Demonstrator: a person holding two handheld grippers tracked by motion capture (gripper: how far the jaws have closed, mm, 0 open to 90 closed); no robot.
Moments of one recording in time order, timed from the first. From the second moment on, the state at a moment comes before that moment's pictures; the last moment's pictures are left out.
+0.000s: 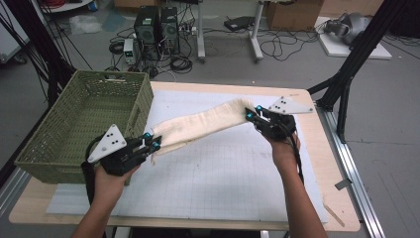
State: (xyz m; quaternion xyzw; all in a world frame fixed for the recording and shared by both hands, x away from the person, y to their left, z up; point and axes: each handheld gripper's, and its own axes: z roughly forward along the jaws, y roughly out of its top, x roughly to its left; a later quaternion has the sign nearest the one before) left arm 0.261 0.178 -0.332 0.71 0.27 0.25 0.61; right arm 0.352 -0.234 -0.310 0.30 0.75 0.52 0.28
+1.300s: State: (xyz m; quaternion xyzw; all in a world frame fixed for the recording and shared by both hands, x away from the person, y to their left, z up) left arm 0.234 0.255 -0.321 0.65 0.35 0.32 0.59; right arm 0.444 -0.072 -0.254 0.24 0.77 0.53 0.26
